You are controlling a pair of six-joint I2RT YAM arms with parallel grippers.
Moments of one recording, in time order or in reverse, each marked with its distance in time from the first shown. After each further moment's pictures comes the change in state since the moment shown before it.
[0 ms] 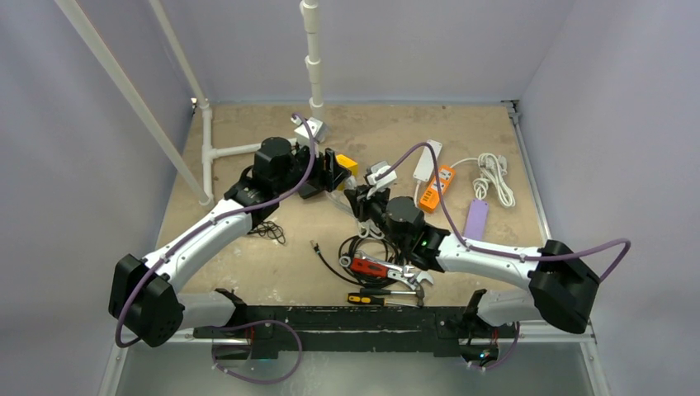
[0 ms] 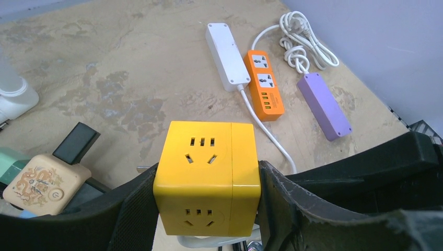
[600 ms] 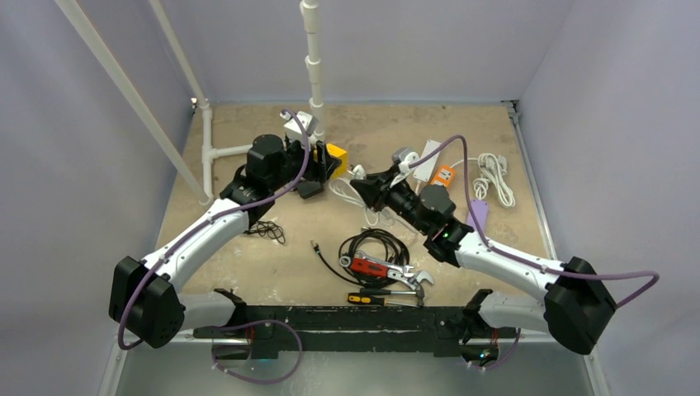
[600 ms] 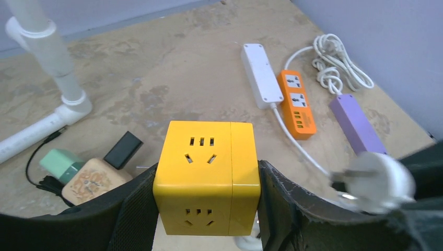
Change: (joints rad) left arm 0.034 -0.011 -0.008 0.050 -0.029 0.028; right arm -0.166 -0.101 -0.033 0.047 -0.307 0.076
